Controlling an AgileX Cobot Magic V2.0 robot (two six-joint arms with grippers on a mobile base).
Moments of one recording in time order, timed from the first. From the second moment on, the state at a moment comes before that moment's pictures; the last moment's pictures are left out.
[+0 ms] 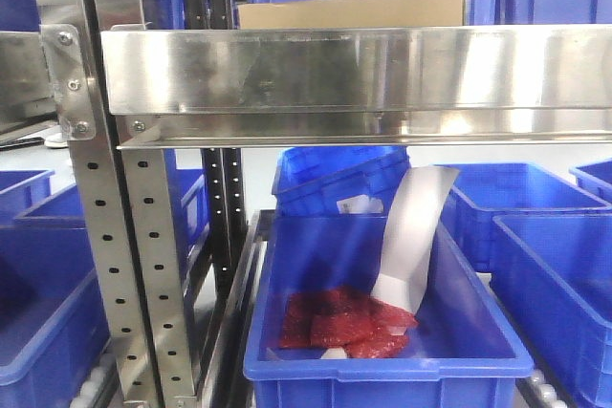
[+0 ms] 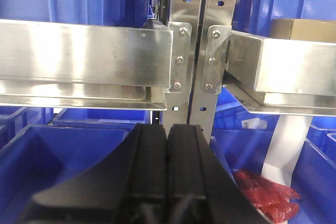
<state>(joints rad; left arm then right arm) -0.10 -0.01 0.03 -0.08 0.05 0.02 0.16 1.46 -1.60 0.57 1.02 -0.49</state>
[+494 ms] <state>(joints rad) -0.10 -0.01 0.03 -0.08 0.05 0.02 0.03 0.92 -0.91 0.56 0.47 -0.39</state>
